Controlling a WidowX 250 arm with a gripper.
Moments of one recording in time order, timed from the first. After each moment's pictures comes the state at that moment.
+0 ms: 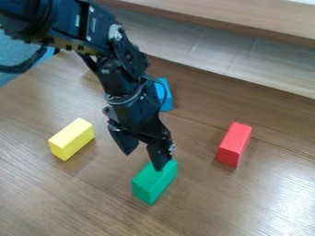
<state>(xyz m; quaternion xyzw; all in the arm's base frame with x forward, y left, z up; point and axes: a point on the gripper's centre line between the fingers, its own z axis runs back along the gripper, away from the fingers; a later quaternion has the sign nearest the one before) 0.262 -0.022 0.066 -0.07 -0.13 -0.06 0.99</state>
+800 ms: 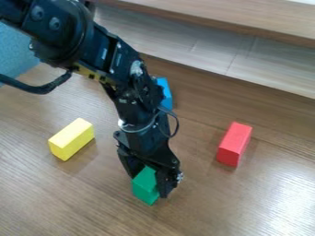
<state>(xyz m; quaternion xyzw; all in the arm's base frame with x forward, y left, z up) 0.254 -0.037 0.033 -0.05 -0.10 -0.07 0.99</state>
